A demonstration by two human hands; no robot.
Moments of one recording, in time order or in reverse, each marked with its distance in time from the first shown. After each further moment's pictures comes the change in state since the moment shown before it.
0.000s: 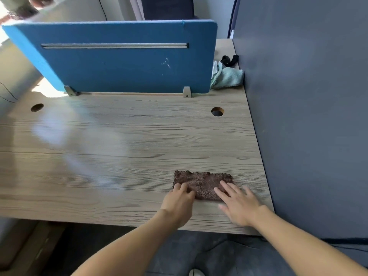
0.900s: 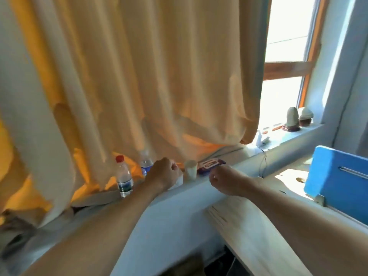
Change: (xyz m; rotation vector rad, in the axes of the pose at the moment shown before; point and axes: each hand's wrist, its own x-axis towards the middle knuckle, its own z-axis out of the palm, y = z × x) left_hand -0.601 -0.523 -0.223 -0.392 0.943 -1.172; right_hand -0.048 -0.779 -0.376 -0.074 0.481 -0.923
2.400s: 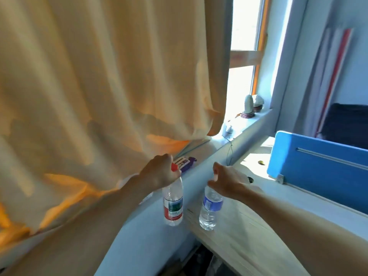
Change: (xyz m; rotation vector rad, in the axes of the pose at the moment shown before) left_hand 0.101 0.030 0.045 0.133 -0.319 0.366; right_hand 0.042 0.053 0.024 0.029 0.247 0.456
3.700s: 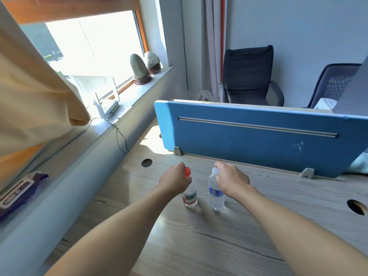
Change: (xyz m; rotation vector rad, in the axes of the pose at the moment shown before) left_hand 0.170 0.394 0.311 -0.046 -0.403 0.161; right_hand -0.012 0.453 -0.027 -0.001 -0.112 0.606
